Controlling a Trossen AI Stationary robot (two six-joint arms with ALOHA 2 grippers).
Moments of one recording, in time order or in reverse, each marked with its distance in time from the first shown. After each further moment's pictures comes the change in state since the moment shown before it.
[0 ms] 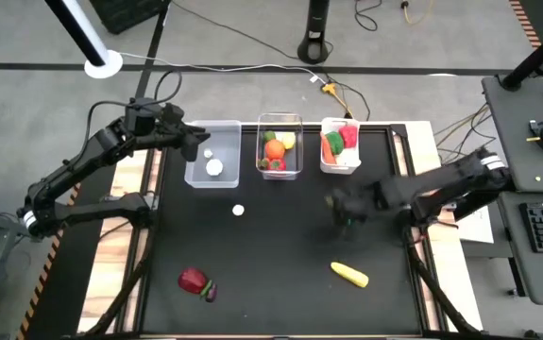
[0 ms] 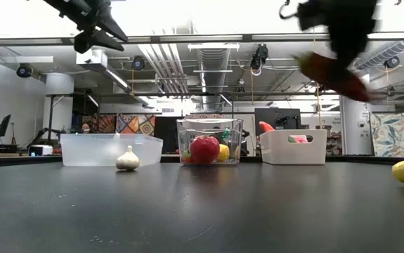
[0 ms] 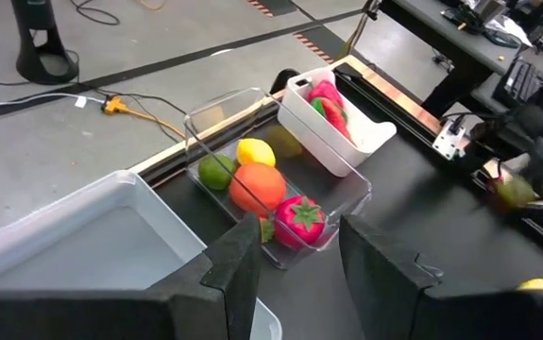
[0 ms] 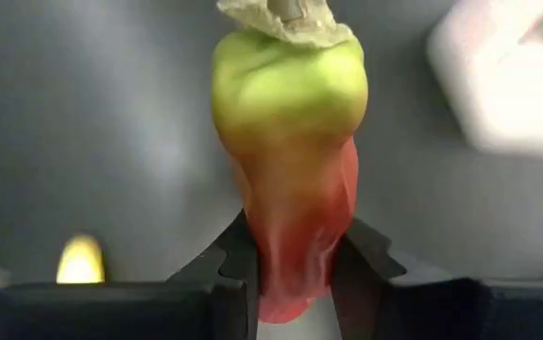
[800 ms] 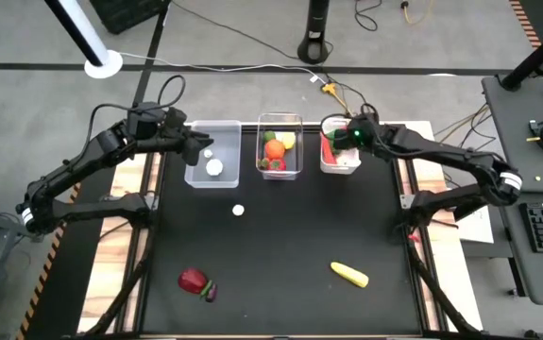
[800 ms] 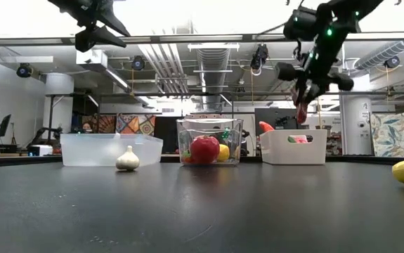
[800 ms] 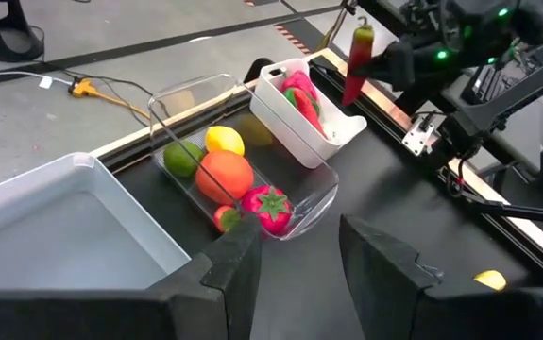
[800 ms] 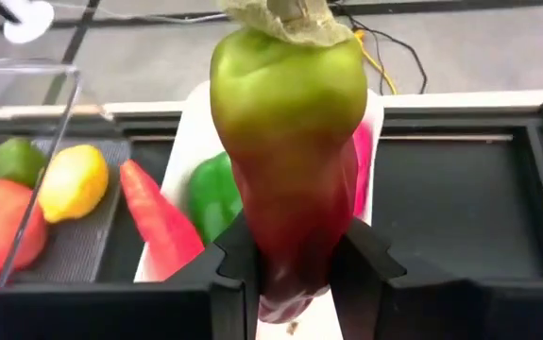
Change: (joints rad) left arm -0.075 -0.002 0.000 0.001 -0.001 -0.093; right arm -0.811 -0.148 -0.254 0.558 0.211 0.062
